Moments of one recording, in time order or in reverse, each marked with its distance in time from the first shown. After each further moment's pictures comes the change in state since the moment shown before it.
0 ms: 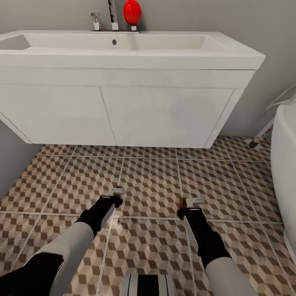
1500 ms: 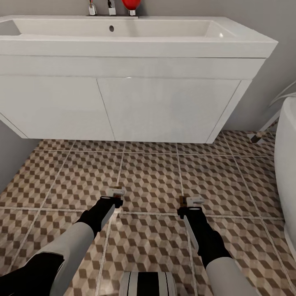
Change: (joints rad) left arm 0.000 -0.002 0.004 0.015 0.021 -0.011 0.003; right arm 0.000 -0.001 0.000 -0.009 0.003 -0.010 -0.001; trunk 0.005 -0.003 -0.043
